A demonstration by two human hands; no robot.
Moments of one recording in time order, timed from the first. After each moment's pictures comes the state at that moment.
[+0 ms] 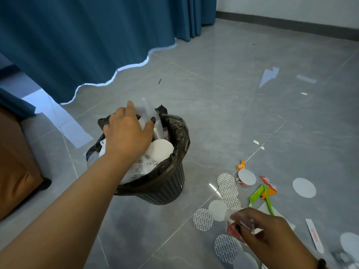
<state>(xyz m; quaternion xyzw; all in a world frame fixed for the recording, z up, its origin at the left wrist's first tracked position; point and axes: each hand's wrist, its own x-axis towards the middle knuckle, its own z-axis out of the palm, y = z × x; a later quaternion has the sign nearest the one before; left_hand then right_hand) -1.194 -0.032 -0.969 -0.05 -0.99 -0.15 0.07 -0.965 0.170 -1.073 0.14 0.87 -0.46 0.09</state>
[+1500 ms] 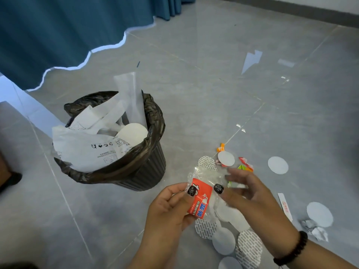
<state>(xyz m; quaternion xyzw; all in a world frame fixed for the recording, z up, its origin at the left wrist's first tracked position) -1.013 0.015 -1.040 0.17 -0.66 -0.67 -0.29 -0.961 0.170 -1.041 0.33 0.63 -0.70 0.02</state>
